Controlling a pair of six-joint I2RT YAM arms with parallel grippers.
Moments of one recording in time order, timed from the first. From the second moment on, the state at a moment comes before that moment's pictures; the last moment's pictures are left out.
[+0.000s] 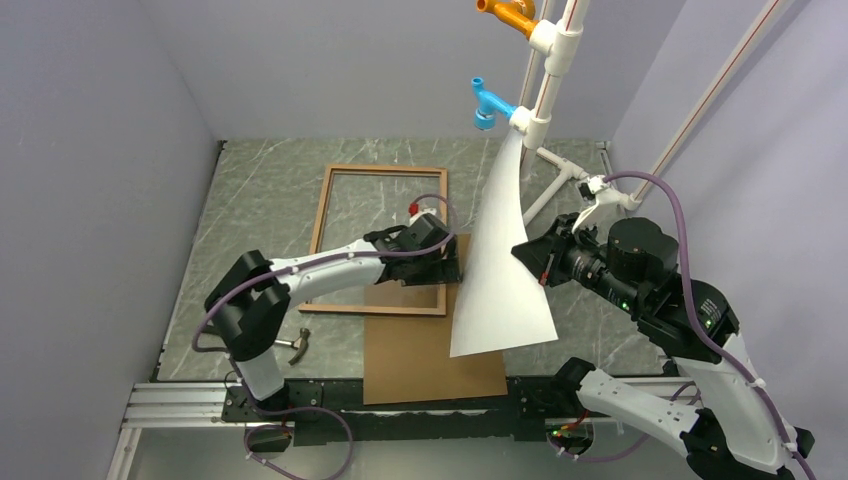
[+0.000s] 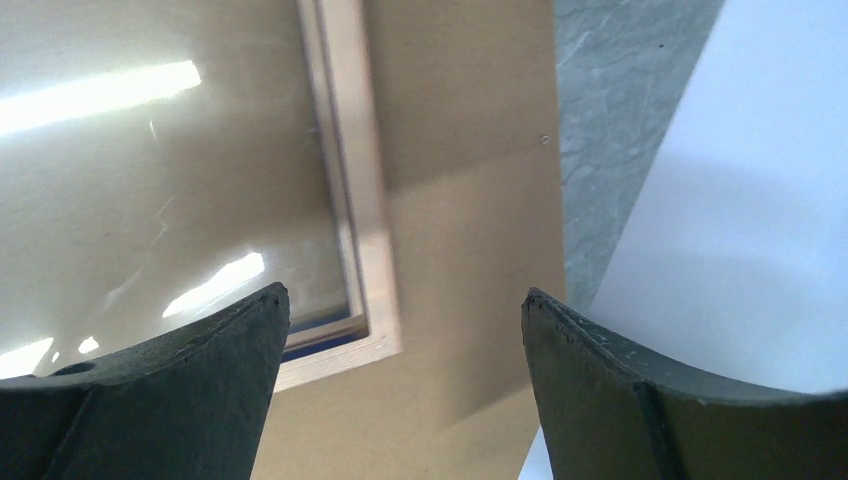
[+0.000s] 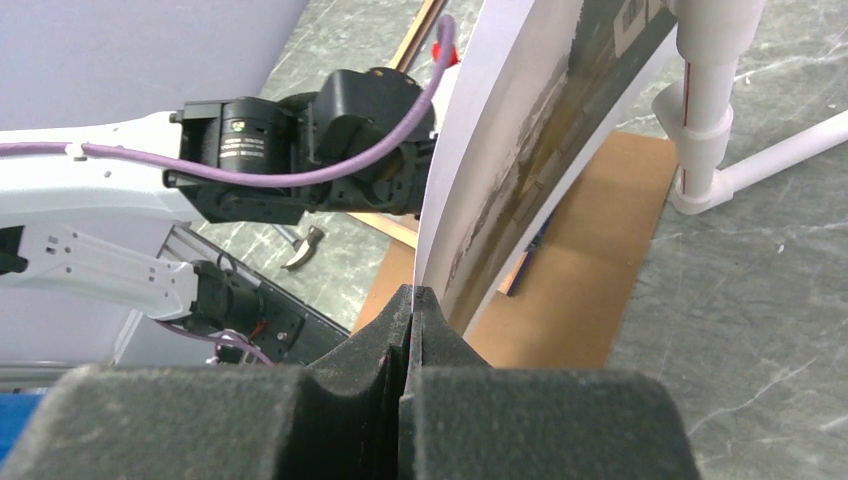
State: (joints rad) left arm -0.93 1.75 1.25 -0.42 -0.10 -0.88; right arm 0.76 0.78 1.38 -0.94 0.09 0.52
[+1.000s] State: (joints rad) left arm -0.42 1.04 0.69 -0.75 -0.39 -0.84; right arm 0.76 0.82 1.24 -0.86 -0.04 0.53
